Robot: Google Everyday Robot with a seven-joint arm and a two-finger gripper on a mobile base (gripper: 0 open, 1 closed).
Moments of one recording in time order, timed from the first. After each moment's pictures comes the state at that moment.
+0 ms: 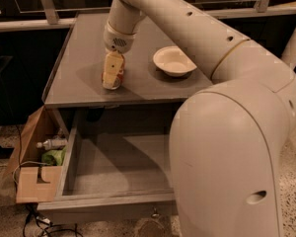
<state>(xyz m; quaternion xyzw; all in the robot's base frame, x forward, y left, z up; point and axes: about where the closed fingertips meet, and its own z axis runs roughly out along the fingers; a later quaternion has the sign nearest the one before) 0.691 0.096 0.856 -0.70 0.68 0.10 0.19</state>
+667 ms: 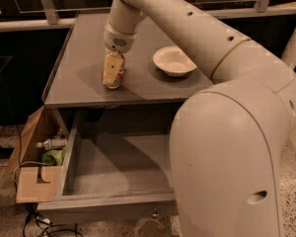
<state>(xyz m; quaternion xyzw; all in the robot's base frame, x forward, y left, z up) 0.691 0.096 0.856 -0.70 0.68 0.10 0.19</state>
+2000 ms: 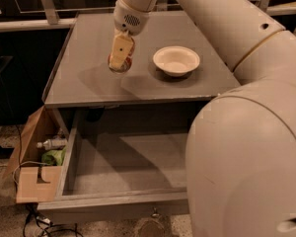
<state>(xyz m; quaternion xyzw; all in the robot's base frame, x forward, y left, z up) 0.662 0.061 0.921 -0.68 0.69 0.11 0.19</state>
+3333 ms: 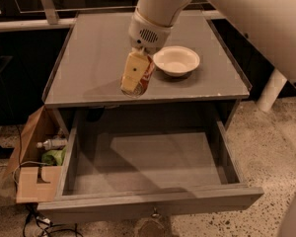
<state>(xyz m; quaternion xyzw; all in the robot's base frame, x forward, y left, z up) 0.563 0.021 0.922 -0.63 0.75 0.13 0.15</state>
